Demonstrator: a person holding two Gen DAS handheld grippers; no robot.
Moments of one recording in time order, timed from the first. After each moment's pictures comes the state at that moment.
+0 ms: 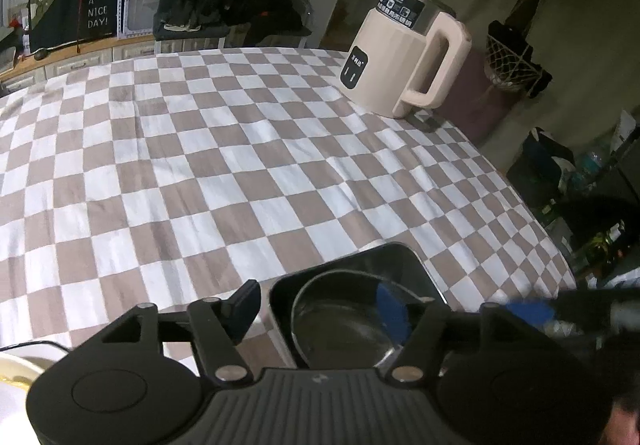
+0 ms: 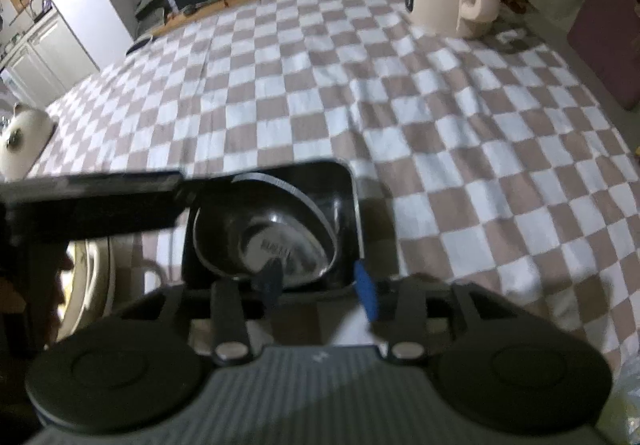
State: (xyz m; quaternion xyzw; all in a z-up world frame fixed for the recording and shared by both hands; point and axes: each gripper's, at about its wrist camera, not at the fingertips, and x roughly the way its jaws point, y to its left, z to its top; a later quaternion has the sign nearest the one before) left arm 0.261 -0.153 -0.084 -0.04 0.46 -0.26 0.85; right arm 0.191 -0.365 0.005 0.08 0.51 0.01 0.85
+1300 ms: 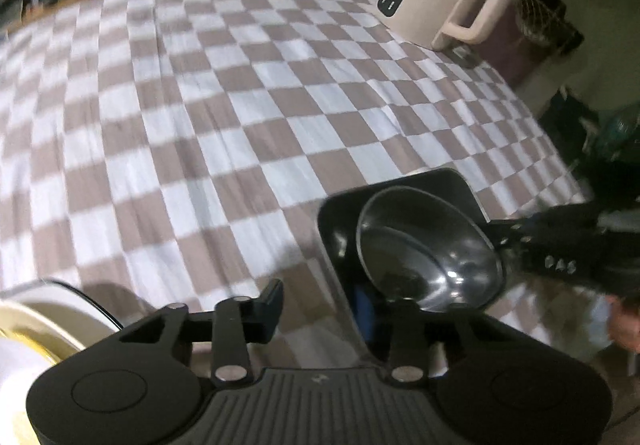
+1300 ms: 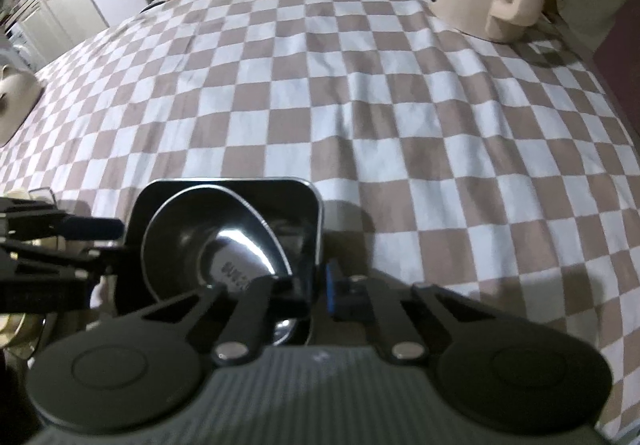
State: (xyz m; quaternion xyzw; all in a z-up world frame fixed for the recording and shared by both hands) left arm 0.270 -0.143 -0.122 -0.03 0.55 -0.23 0.80; right arm 0.239 -0.376 -0.039 0.03 0.56 0.05 0.83
